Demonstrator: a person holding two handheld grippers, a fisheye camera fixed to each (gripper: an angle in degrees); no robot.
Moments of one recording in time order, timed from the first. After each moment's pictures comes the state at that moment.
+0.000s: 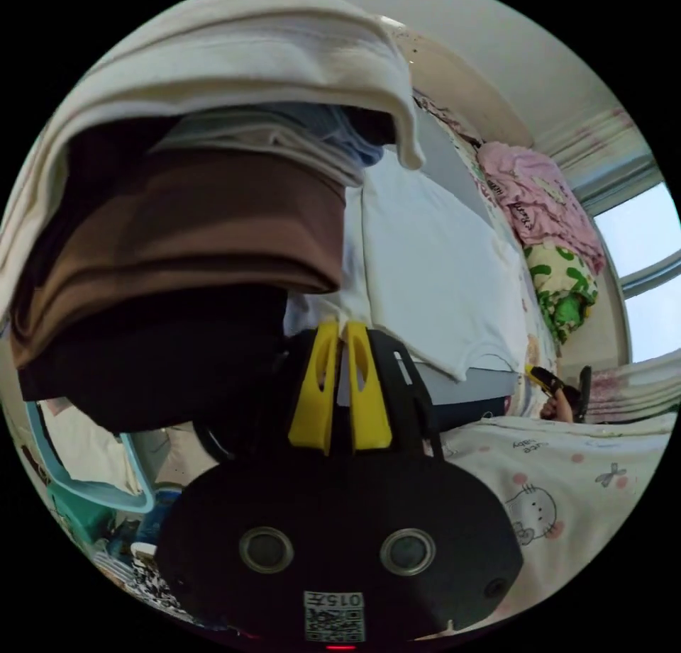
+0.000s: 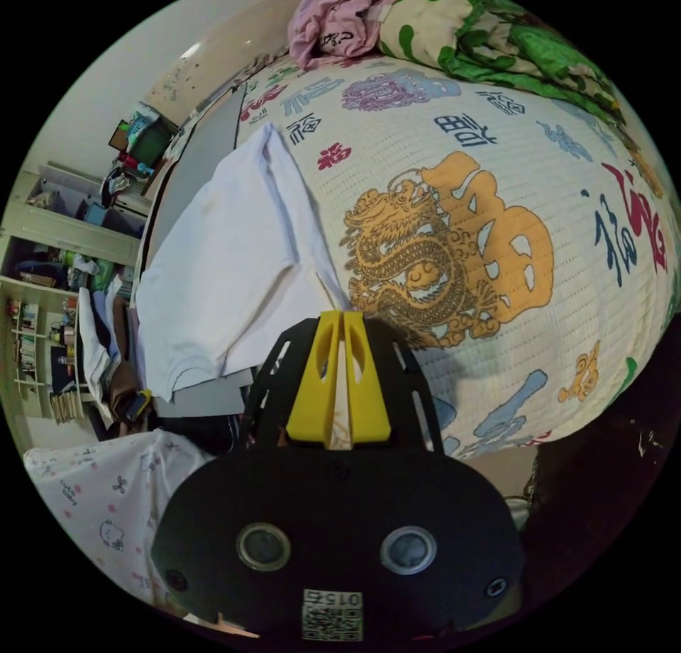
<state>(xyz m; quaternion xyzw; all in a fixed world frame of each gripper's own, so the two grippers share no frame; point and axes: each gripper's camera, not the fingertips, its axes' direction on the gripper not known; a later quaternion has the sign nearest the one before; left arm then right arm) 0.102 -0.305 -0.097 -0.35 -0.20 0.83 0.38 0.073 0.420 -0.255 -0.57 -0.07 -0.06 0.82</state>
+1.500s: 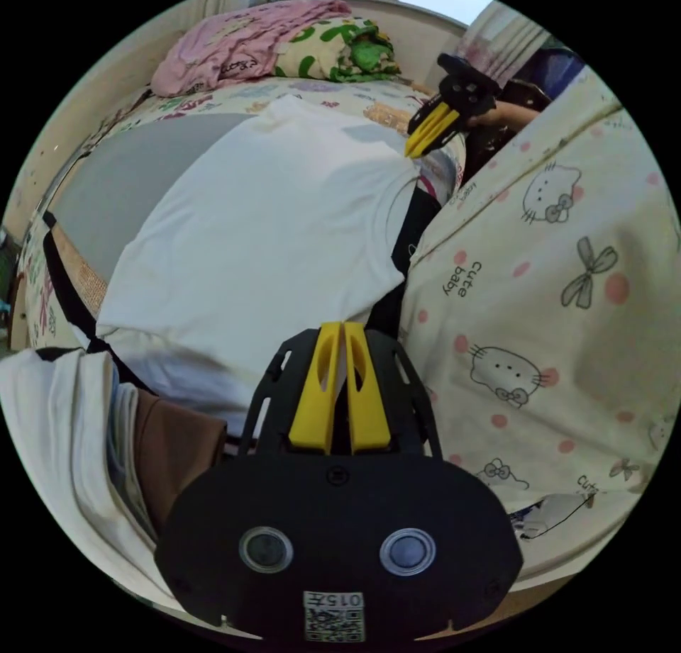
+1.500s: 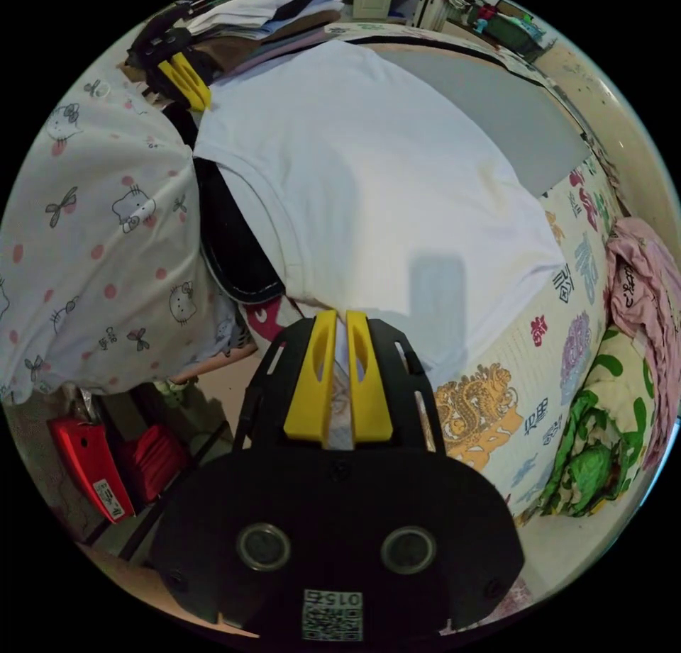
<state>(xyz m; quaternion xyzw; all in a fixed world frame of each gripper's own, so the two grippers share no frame) -0.049 0.114 -0.049 -0.48 -0.09 0.84 -0.22 0.263 0.592 -0.303 -0.53 -0.26 -0.62 0.52</state>
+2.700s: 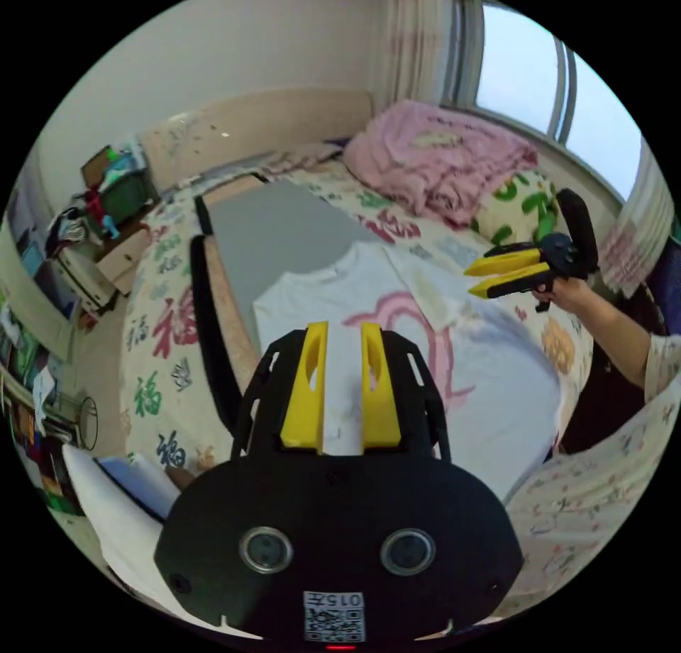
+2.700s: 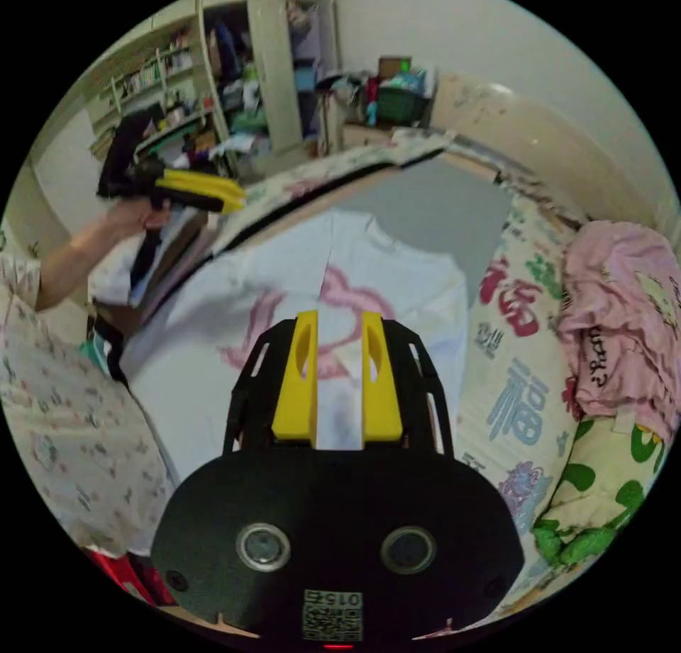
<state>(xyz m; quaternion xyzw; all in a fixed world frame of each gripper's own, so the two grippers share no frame) 0.071 0.364 0.177 -0.34 -0.02 0.94 0.02 -0.236 0.612 -0.031 -0.45 -0.32 -0.50 0.67</state>
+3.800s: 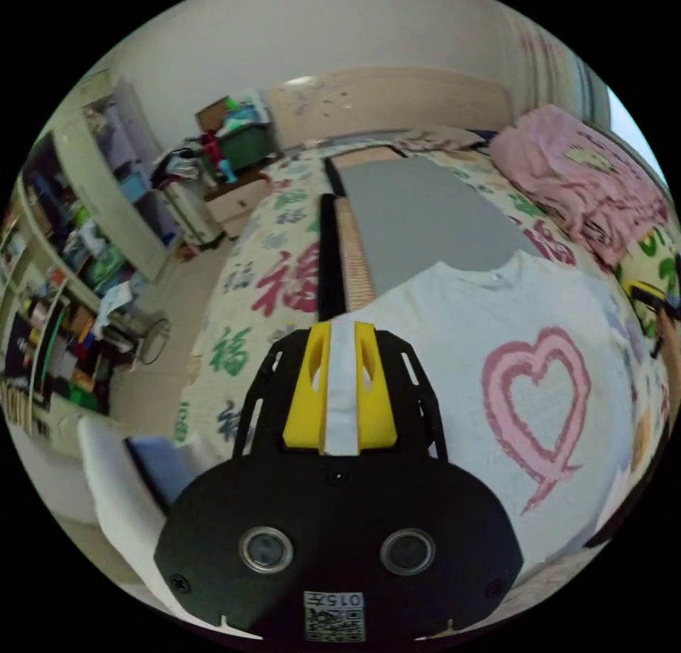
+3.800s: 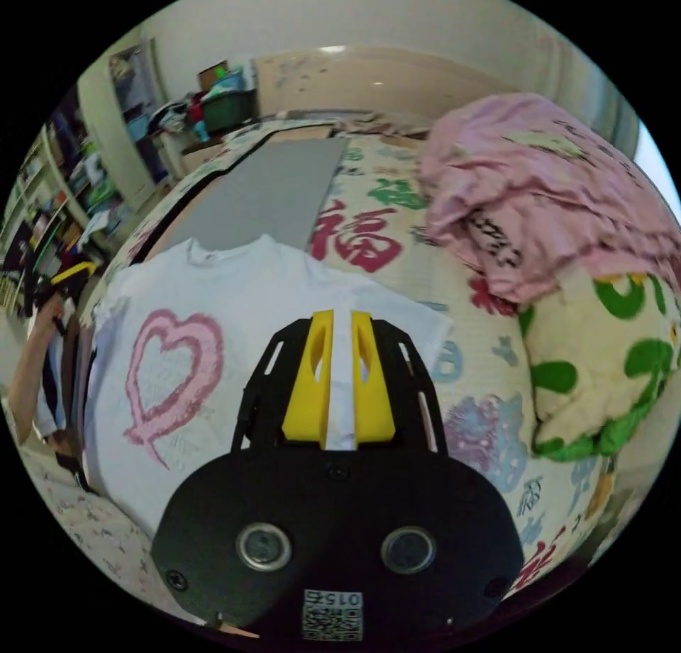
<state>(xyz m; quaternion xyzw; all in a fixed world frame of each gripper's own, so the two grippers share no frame) 0.079 0.302 0.268 -0.17 -0.09 0.97 0.16 -0.435 0.453 0.138 -0.45 -0.16 -0.33 0.82</state>
